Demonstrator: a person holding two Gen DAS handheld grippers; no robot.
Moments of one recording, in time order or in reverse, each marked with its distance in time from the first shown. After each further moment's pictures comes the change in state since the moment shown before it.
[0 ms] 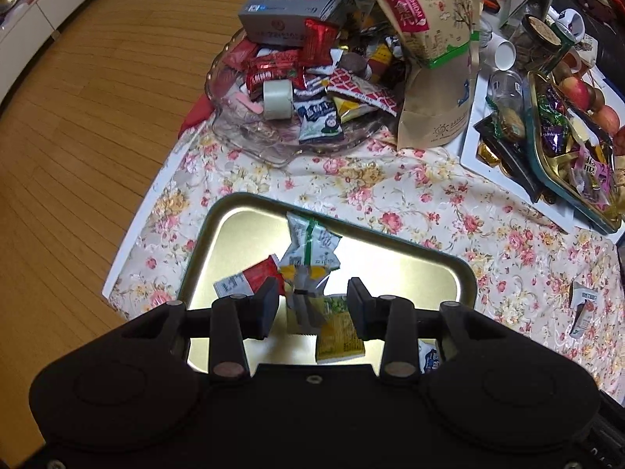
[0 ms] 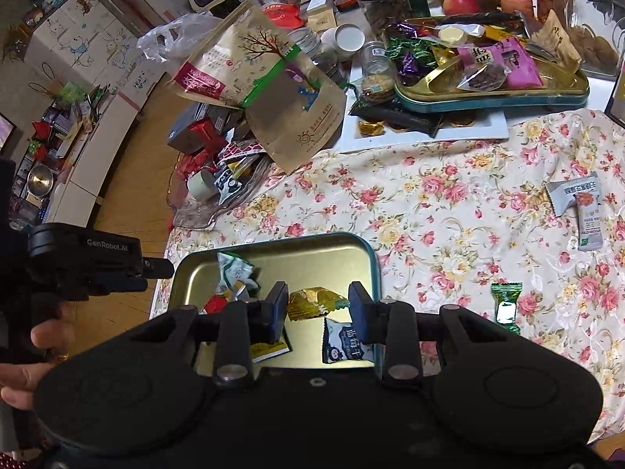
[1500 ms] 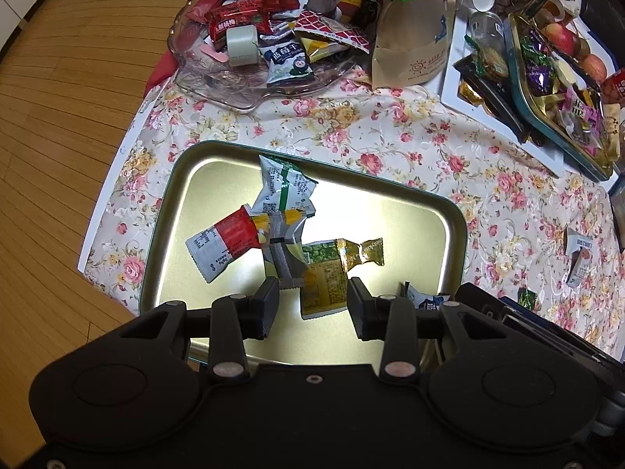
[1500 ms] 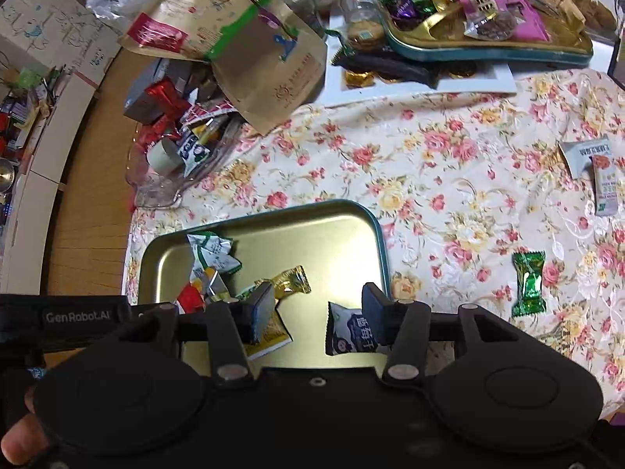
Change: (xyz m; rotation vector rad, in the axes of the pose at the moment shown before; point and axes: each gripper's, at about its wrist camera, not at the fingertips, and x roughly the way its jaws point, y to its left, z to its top) left arm 0.017 -0.014 -0.018 0.079 0.117 -0.035; right arm 0.058 0.021 0.001 0.065 0.128 -0.122
